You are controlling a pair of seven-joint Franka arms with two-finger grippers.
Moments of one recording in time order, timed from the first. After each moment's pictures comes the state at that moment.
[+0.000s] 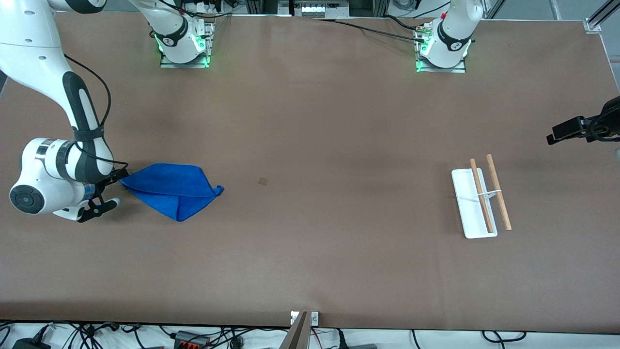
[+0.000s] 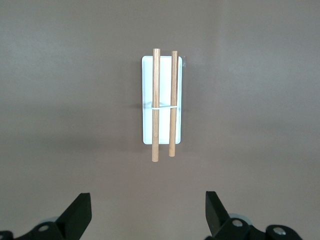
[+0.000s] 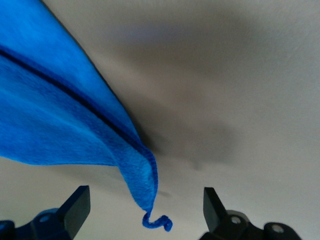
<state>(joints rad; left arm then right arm) 0.06 0.10 0.09 -1.57 -0.07 1.60 0.04 -0.13 0.71 -0.05 -1.59 -0.15 1.88 -0.56</state>
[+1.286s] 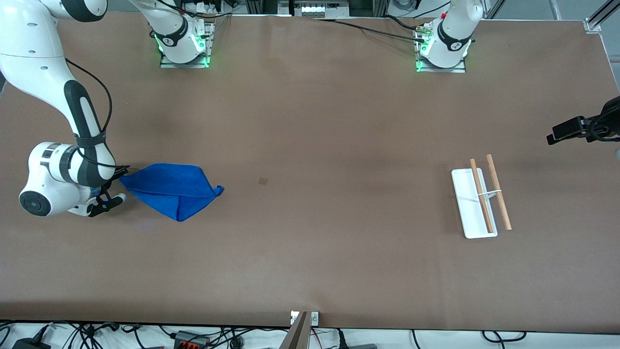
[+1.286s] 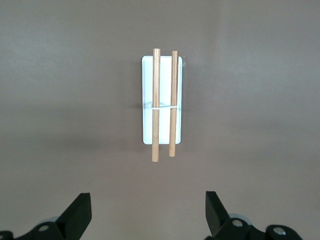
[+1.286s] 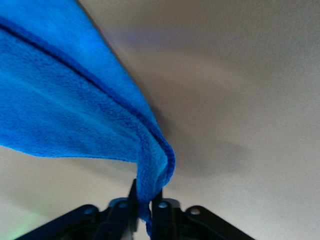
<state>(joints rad) 0.06 0.10 0.09 -1.57 -0.07 1.60 0.04 -0.13 0.75 -0.05 -1.57 -0.10 1.79 -0.57</state>
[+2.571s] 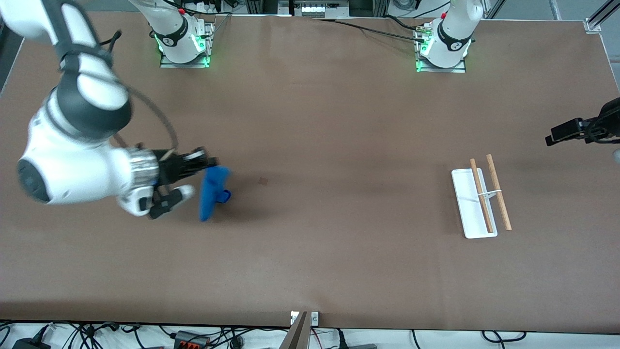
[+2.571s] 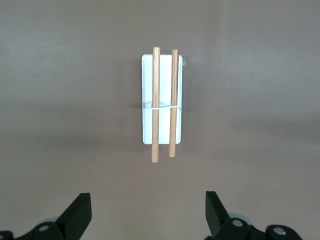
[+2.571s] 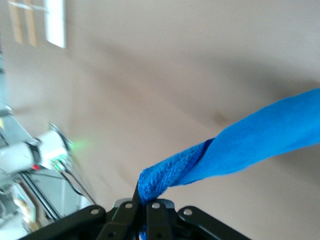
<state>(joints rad) 0.06 0.12 0.09 -1.57 -0.07 1.61 0.04 -0.10 0.67 0.61 -1.13 0.28 1.59 0.03</state>
